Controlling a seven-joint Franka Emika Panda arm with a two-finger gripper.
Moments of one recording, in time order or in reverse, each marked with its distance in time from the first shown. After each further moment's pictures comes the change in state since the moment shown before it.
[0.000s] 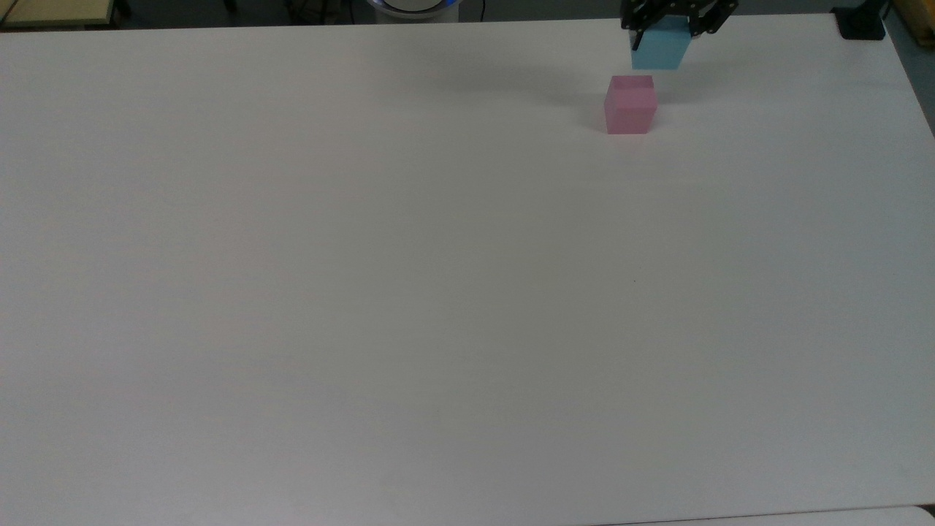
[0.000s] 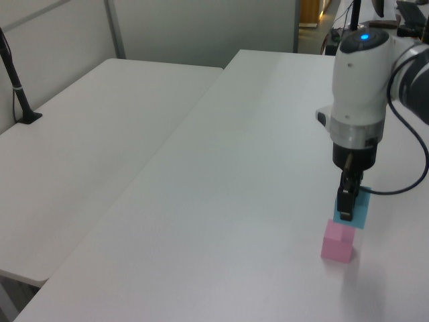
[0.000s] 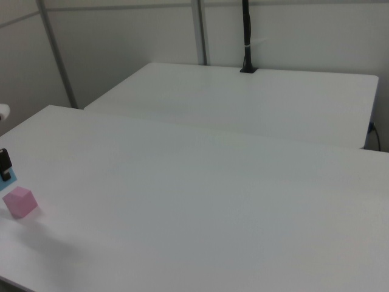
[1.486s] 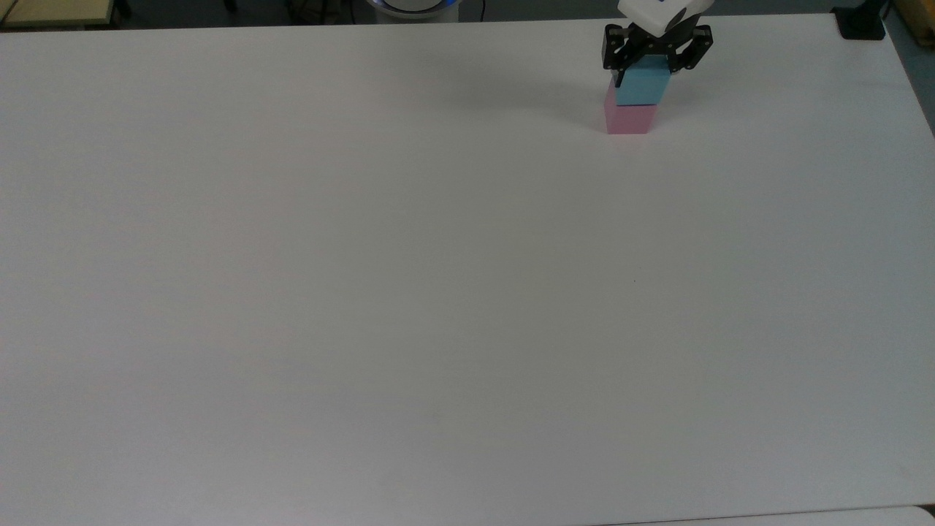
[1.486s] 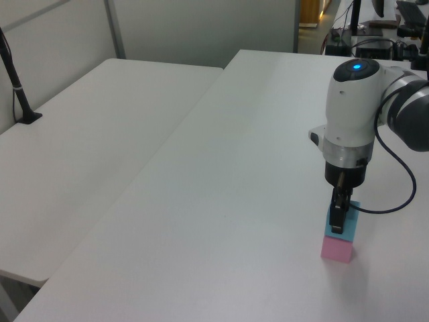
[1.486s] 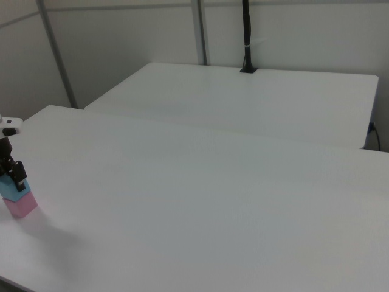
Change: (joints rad) arm -0.024 0.045 -0.011 -0.082 -0.003 0.151 -0.073
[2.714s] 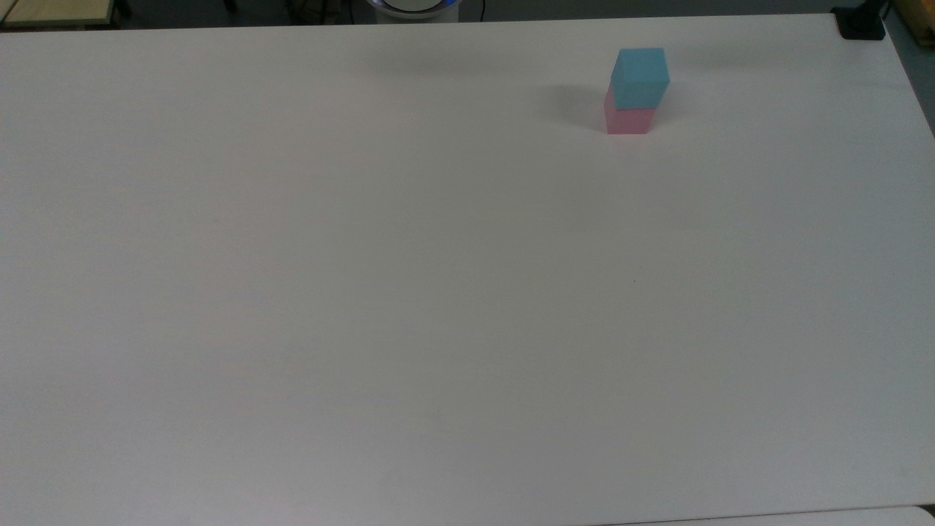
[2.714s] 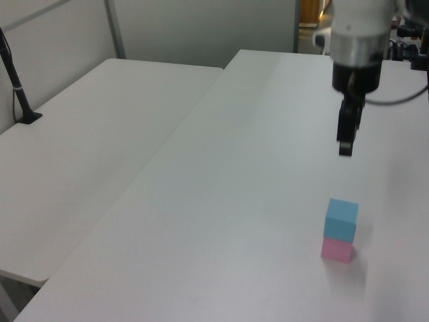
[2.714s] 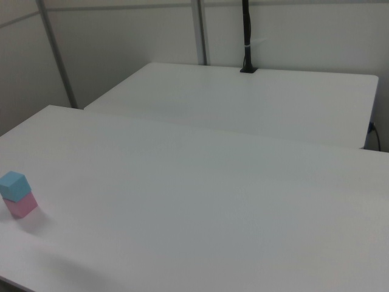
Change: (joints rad) arm -0.003 -0.073 0.001 0.463 -0.003 -0.541 -0.002
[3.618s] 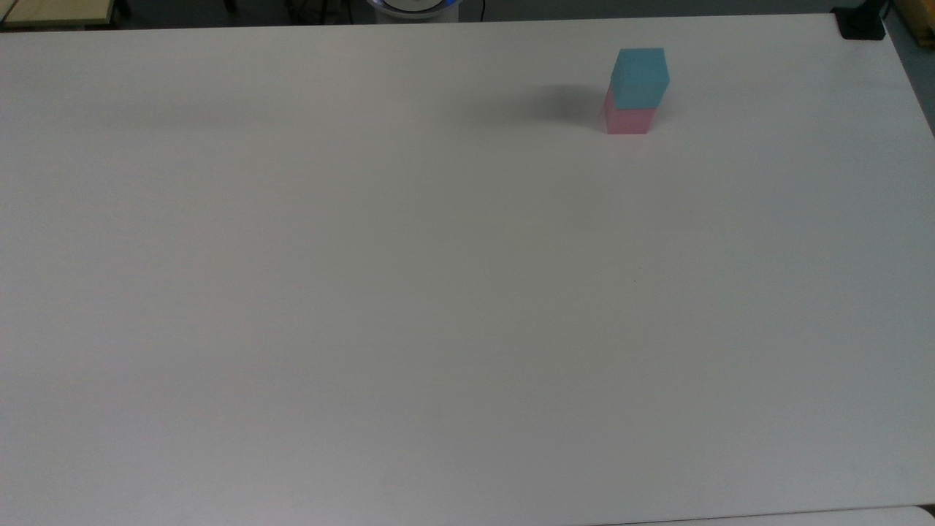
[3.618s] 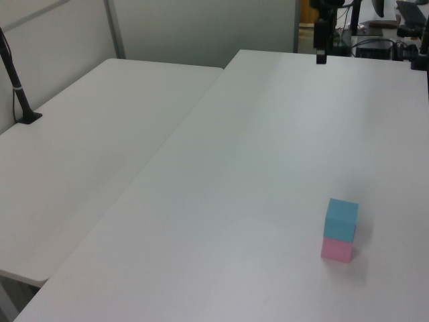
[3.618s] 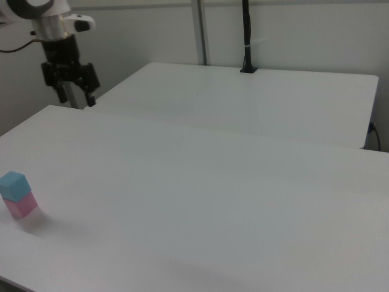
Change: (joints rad) arm -0.276 0.001 -0.249 0.119 -0.017 -0.131 -0.553
